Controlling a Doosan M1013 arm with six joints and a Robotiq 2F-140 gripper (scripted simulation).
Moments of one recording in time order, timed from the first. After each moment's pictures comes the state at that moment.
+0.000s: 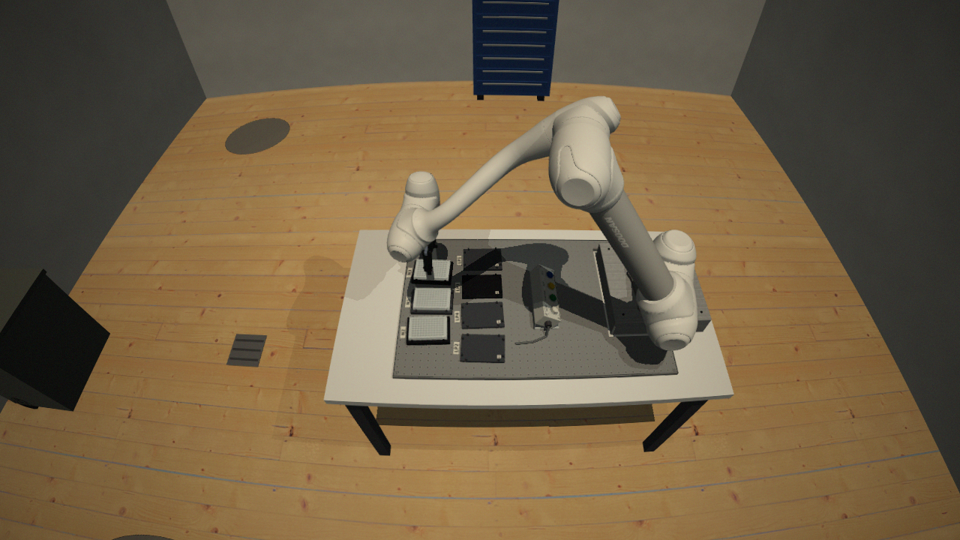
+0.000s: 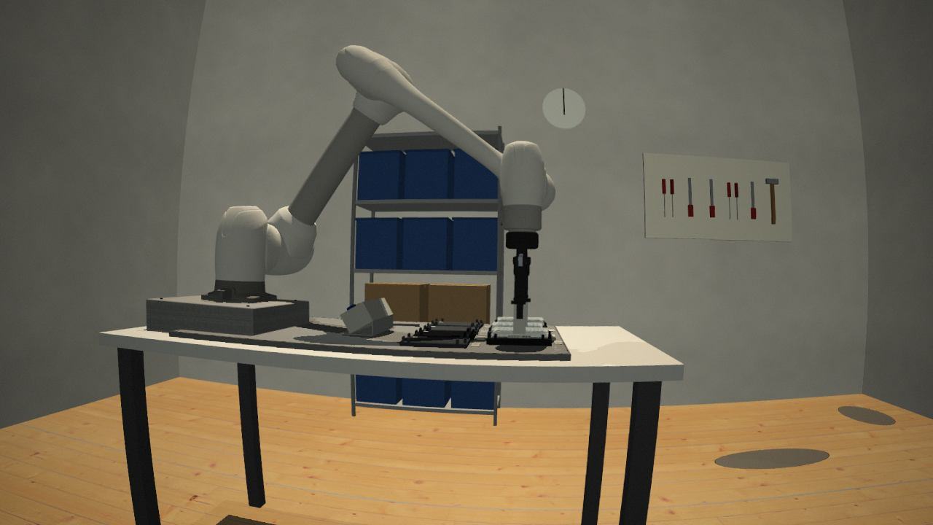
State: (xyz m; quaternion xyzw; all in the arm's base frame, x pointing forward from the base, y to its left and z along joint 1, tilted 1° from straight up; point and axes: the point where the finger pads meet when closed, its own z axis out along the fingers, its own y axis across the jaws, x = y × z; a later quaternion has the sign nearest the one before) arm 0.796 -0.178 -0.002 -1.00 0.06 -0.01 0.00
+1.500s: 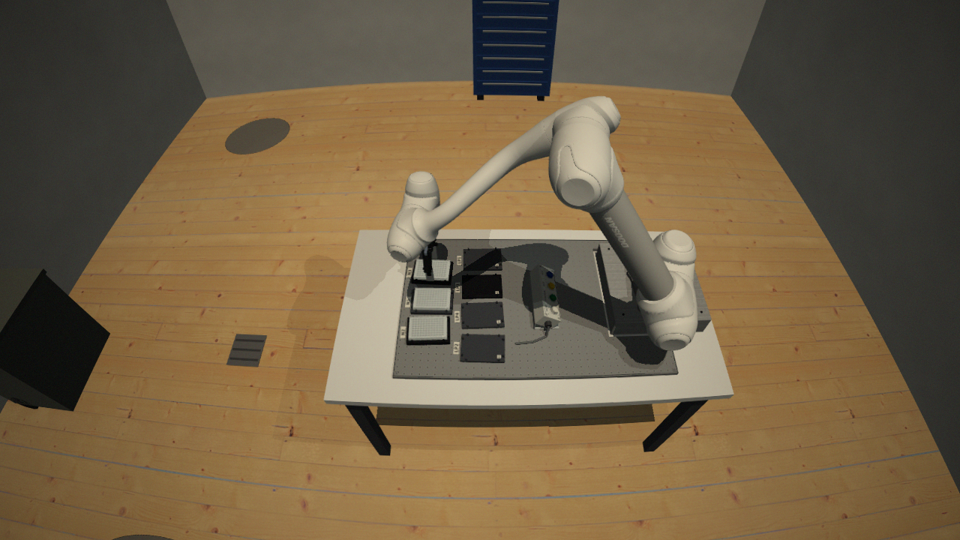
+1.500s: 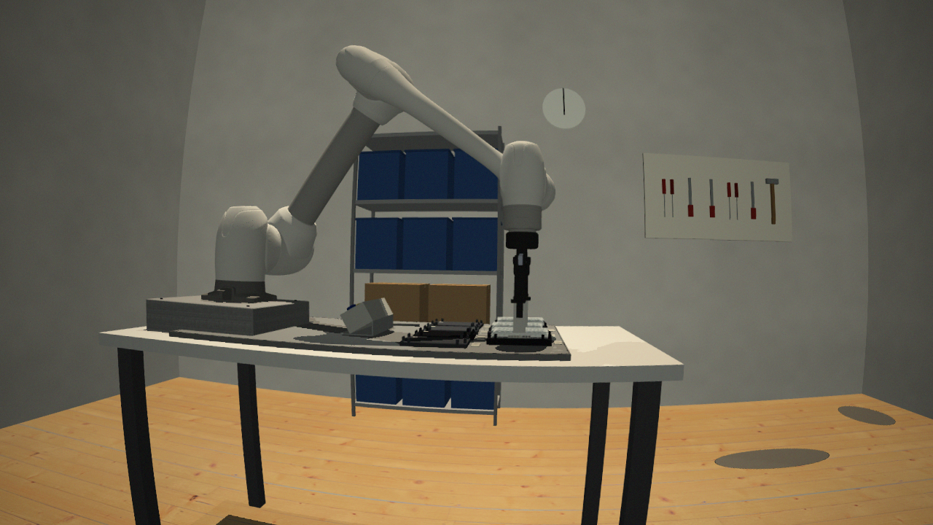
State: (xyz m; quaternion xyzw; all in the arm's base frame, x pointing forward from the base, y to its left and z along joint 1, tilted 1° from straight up) arm 0.796 -0.178 -0.002 -1.00 0.06 -0.01 0.00
